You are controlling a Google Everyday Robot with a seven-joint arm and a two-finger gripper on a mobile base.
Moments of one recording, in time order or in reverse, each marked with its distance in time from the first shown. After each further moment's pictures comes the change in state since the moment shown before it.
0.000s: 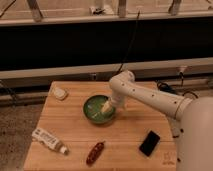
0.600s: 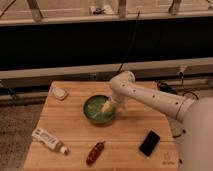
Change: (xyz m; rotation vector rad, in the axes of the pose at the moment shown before) arm 0.000 0.000 -0.002 -0.003 0.018 0.014
